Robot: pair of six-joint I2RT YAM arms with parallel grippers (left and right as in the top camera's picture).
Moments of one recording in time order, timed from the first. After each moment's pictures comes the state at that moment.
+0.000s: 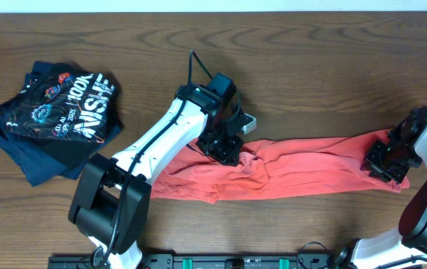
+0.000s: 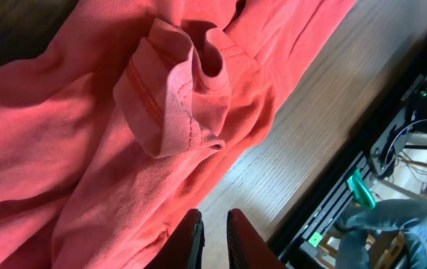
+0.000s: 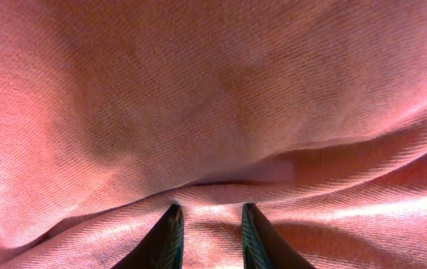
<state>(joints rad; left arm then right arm) -0.57 1.85 1.40 -1.12 0.54 0.15 -0.48 1.75 0.97 -0.85 -0.13 0.19</state>
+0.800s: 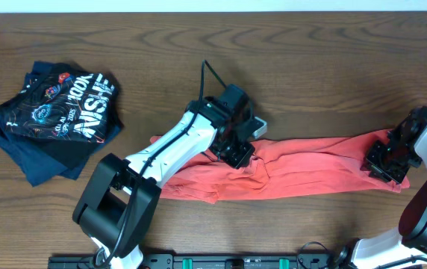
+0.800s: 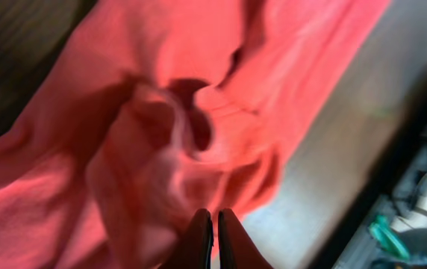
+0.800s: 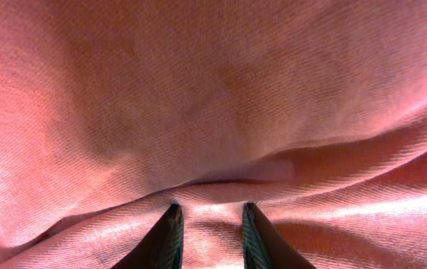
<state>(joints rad) -0.64 1.85 1.28 -0.84 0.51 0.05 -0.48 1.75 0.97 -0.85 -0.13 0.19</state>
